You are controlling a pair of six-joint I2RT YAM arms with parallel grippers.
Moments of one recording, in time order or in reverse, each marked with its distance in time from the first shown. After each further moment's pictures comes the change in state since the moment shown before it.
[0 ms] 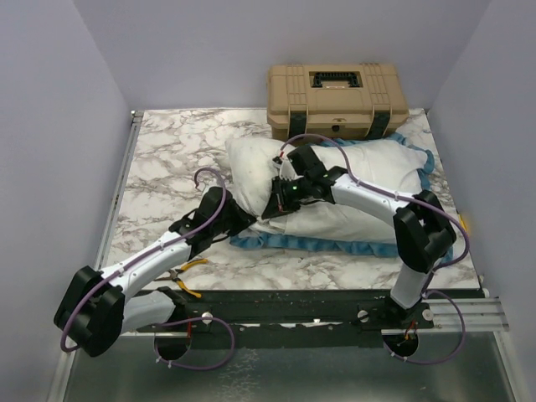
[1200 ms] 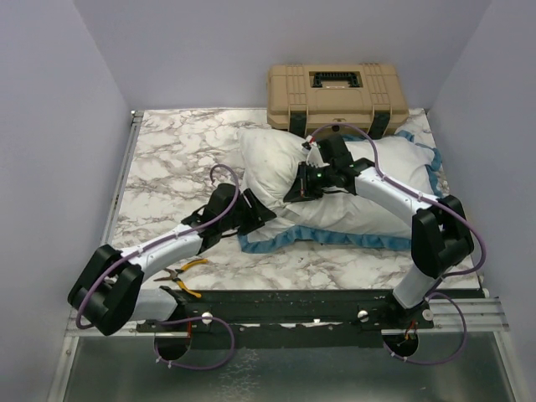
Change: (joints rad) left arm -0.004 0.108 -0.003 0.195 0.151 -0.024; right arm -0.185 -0.113 -0.042 -0.048 0.033 -0.023
